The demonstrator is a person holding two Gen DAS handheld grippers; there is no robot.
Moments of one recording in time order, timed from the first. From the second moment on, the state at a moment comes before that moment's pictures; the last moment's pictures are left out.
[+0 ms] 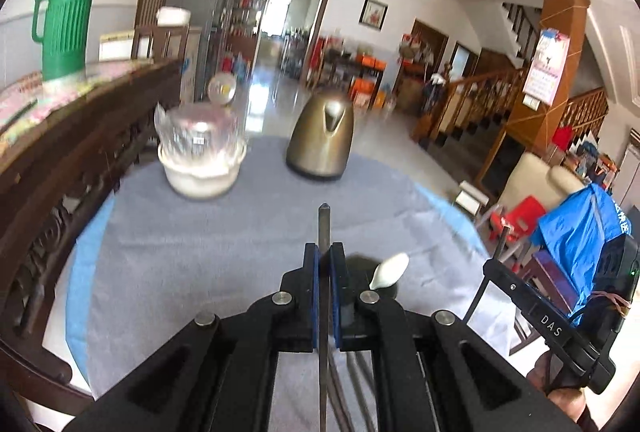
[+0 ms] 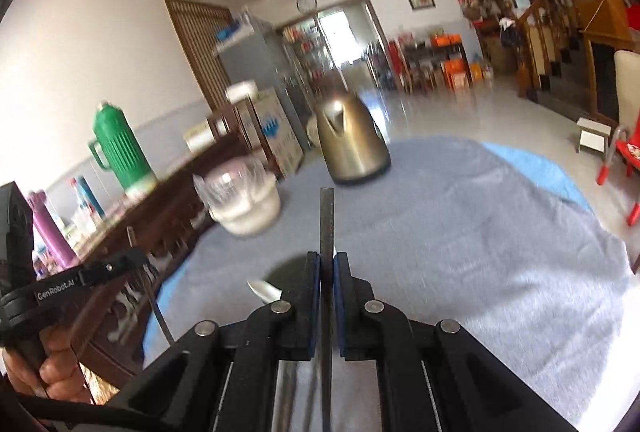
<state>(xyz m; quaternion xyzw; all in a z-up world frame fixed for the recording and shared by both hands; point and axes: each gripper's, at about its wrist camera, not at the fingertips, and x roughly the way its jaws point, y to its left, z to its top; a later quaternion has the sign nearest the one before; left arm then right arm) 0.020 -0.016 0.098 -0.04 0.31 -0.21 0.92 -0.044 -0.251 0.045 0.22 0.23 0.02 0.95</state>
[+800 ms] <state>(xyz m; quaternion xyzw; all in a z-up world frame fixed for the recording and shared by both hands) 0.090 -0.051 0.153 -0.10 0.10 -0.16 0.98 0.004 -0.215 0.133 0.15 0.03 -0.05 0.99</state>
